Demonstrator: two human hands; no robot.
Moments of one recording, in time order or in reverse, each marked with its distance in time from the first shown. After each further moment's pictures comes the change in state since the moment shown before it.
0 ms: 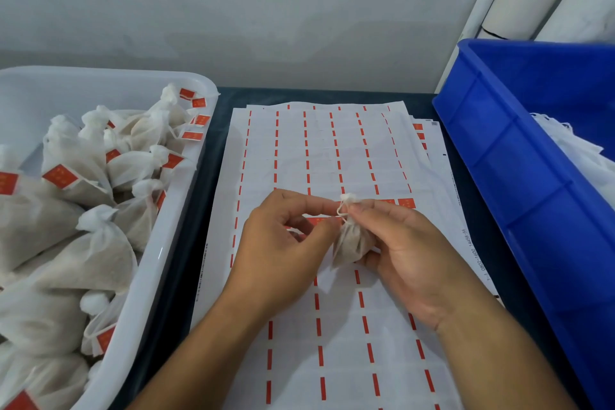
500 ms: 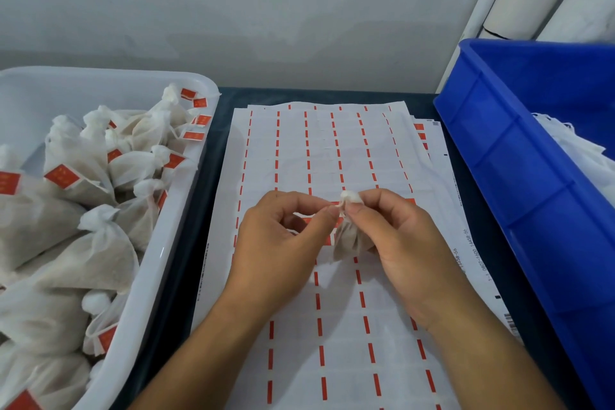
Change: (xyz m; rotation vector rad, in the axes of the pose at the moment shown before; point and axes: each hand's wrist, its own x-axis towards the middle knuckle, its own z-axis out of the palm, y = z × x) left_hand 0.000 0.003 0.002 -0.026 0.084 -0.060; right_hand -0.005 -0.002 0.008 -0.343 0.125 -0.200
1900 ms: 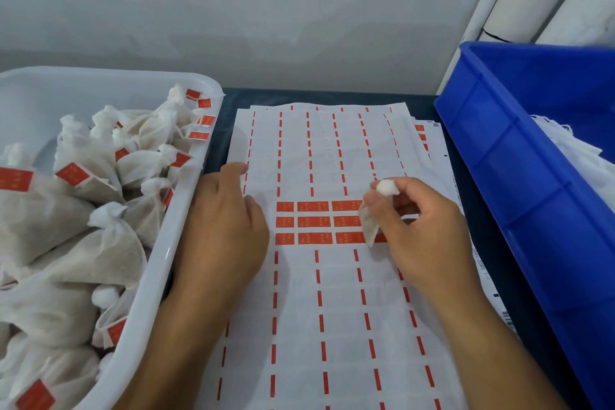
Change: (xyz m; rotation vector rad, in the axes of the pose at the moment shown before) left_hand 0.017 -0.007 -0.042 0.713 0.224 -0.041; right_hand 0.005 0.006 -0.014 -0.361 0.307 -0.179
